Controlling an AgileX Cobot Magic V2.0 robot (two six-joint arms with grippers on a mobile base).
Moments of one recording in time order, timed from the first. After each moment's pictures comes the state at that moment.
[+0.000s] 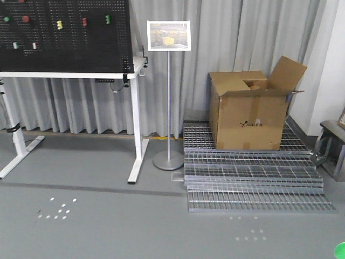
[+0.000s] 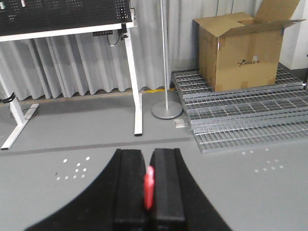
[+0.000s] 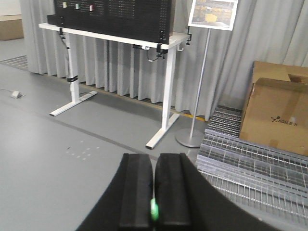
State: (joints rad) left arm -0.04 0.62 -0.56 -0.38 0.23 0.40; right arm 0.09 0.58 -0.64 0.77 0.39 -0.84
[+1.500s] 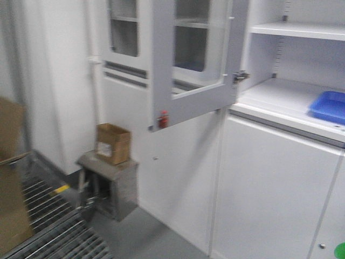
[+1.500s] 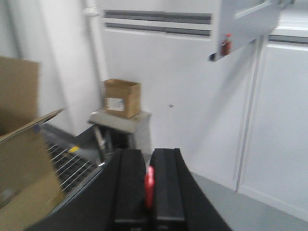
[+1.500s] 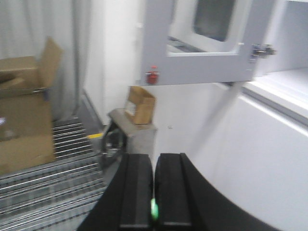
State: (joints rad) left arm -0.04 0.62 -0.56 -0.38 0.23 0.40; right arm 0.09 0.58 -0.64 0.77 0.39 -0.84
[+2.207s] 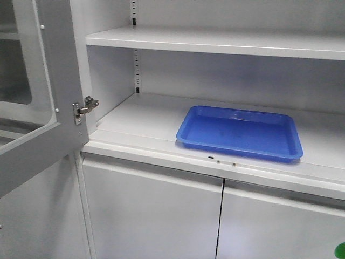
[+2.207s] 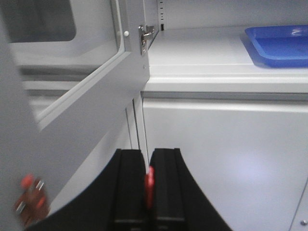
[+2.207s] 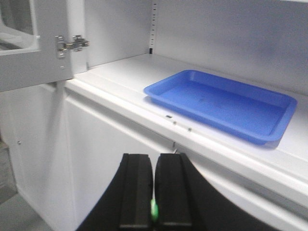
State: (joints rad) left arm -0.04 0.62 -0.56 -0.38 0.23 0.40; right arm 0.09 0.58 -0.64 0.77 0.39 -0.84
